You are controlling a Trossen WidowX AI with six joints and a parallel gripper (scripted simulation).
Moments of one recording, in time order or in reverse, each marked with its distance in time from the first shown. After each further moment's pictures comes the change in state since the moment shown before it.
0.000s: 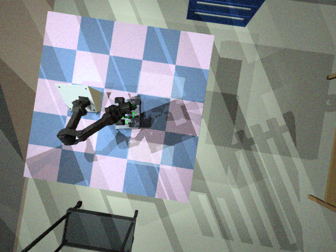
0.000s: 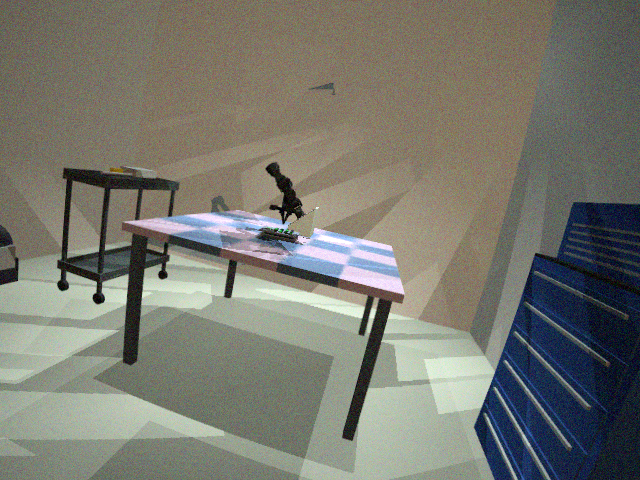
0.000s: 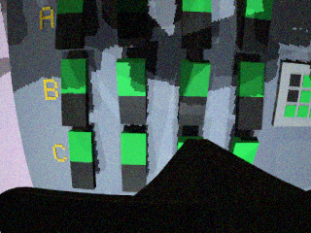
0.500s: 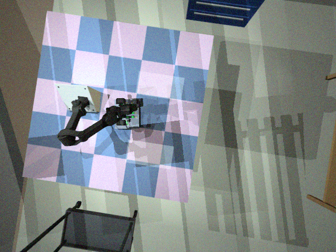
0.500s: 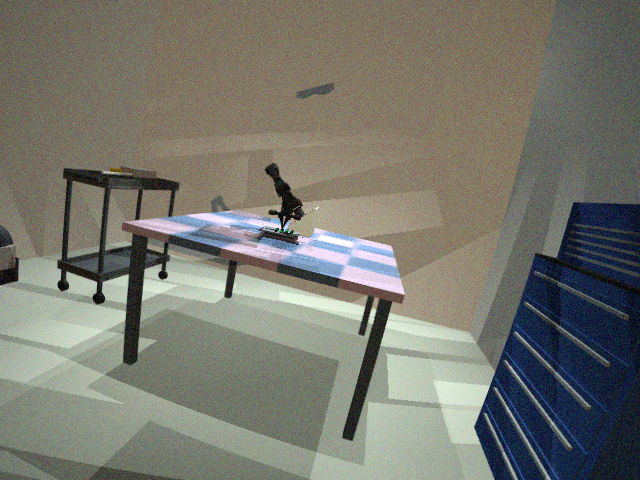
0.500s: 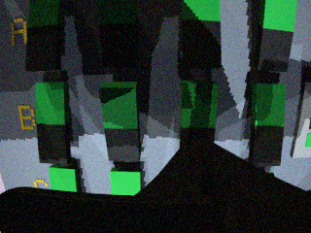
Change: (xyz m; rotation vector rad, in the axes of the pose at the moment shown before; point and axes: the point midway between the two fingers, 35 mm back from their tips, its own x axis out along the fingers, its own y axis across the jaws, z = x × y) arm 0.030 -0.001 0.003 0.011 -0.037 0.003
